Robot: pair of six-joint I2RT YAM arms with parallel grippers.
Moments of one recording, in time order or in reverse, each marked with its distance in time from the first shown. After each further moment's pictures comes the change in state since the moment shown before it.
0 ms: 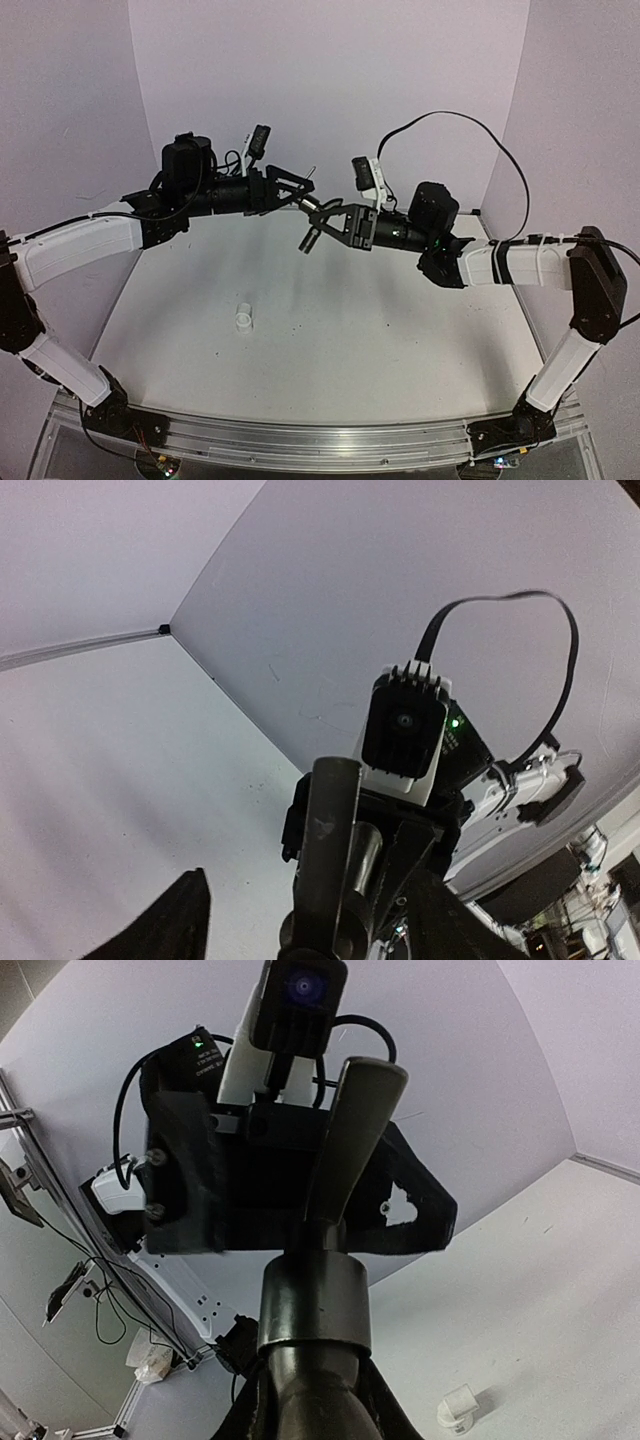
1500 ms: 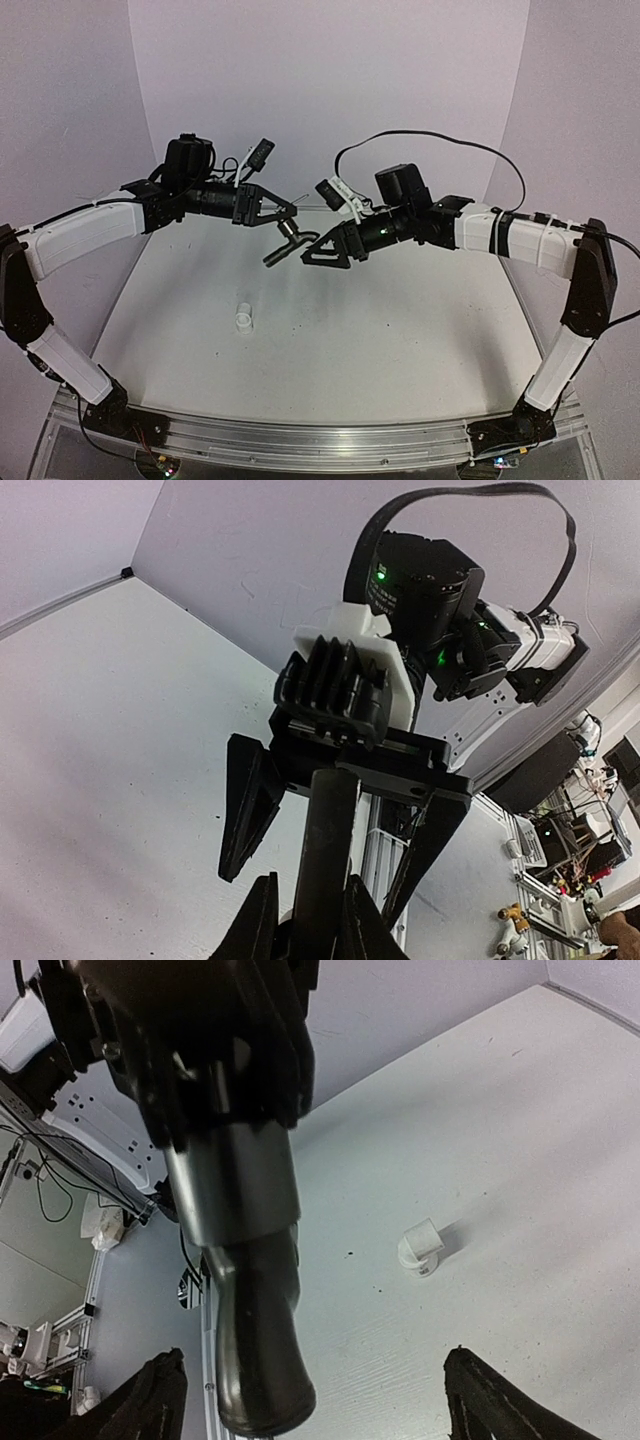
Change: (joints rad) left arm 0.115 0.063 0.065 -0.244 0.335 0.317; right arm 0.016 0.062 0.350 -1.002 -0.068 -0.470
